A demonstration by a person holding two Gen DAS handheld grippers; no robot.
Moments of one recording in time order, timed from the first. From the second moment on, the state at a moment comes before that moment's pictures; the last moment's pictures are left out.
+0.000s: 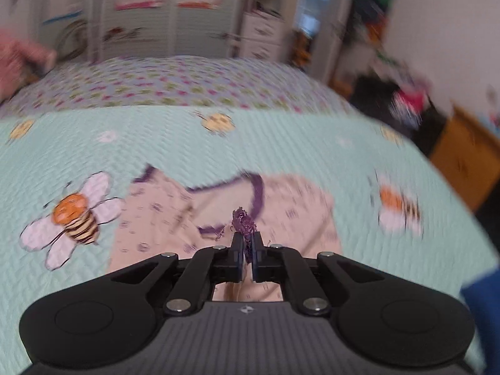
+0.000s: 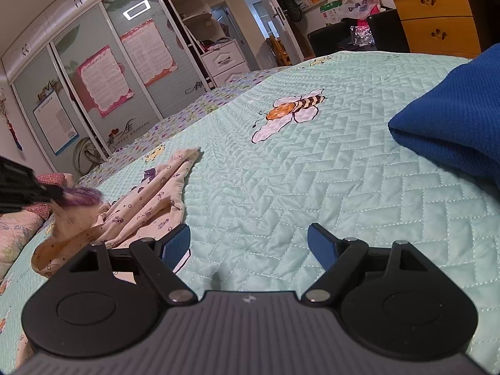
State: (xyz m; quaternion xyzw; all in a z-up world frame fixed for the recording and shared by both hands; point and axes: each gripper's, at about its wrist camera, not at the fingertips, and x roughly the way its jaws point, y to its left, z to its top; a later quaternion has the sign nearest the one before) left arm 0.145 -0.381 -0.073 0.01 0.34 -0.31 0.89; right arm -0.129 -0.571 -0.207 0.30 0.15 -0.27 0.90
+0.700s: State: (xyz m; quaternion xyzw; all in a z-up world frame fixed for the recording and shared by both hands) left arm 0.118 -0.352 0.086 -0.05 0.26 -0.31 0.91; right arm -0.226 -0.518 -0.188 0.43 0.30 -0.03 0.85
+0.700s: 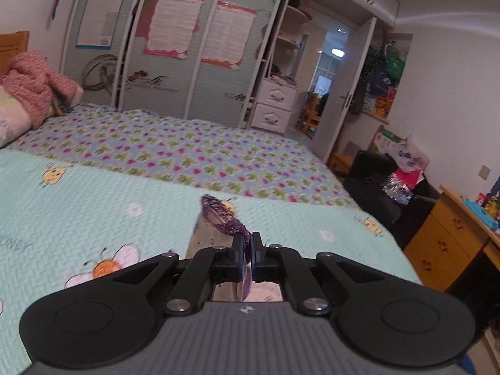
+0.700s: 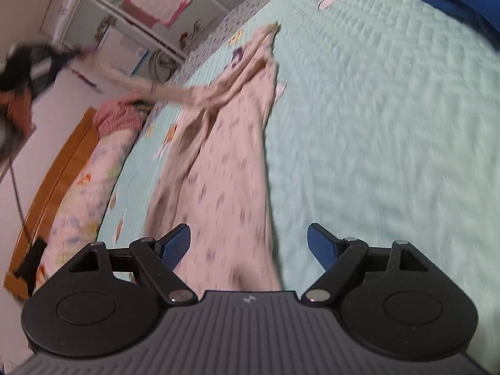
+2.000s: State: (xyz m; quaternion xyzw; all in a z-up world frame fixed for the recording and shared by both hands) left arm 0.091 -0.455 0.231 -0.06 0.11 -0.30 0.95; right arm -0.239 -0.487 -0.156 0.32 0.35 0.04 0.88
